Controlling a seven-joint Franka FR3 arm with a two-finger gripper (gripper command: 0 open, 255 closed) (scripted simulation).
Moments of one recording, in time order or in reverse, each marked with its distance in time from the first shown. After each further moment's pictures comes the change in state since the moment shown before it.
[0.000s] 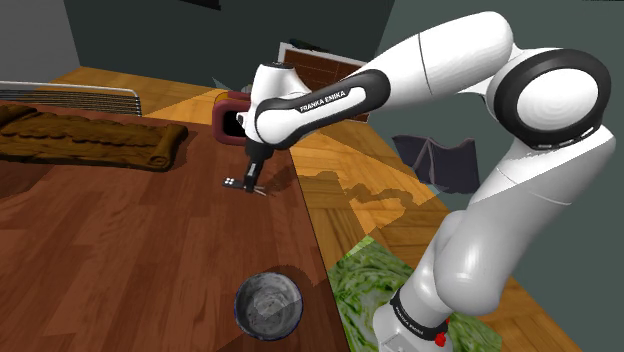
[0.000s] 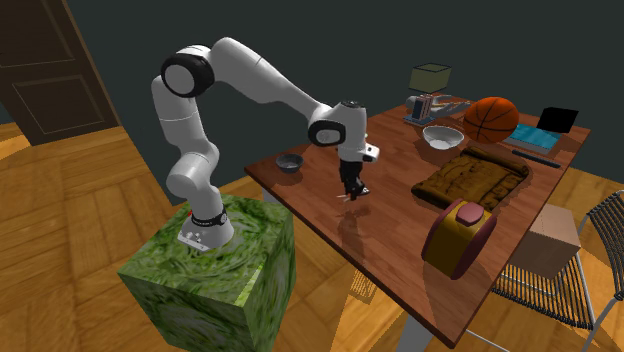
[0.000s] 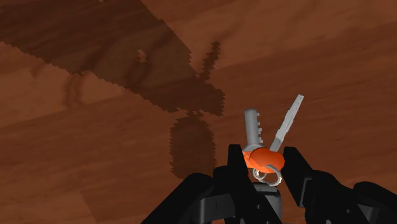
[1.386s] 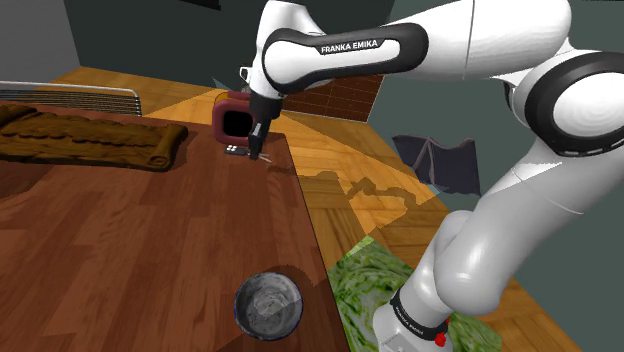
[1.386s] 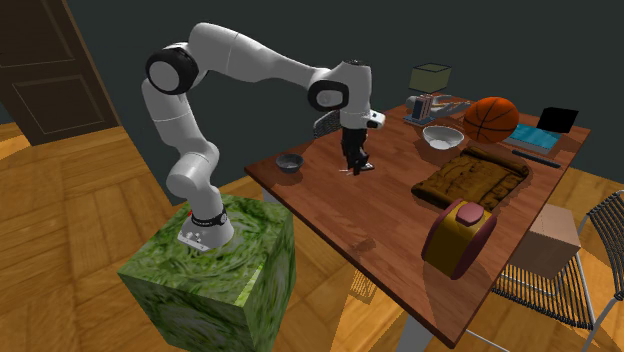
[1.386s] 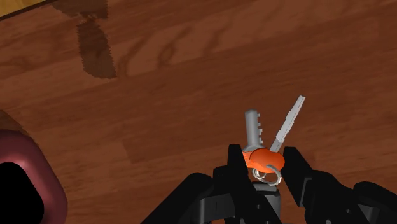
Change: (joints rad) arm 0.000 -0.108 -0.001 0.177 0.003 -0.284 -0.001
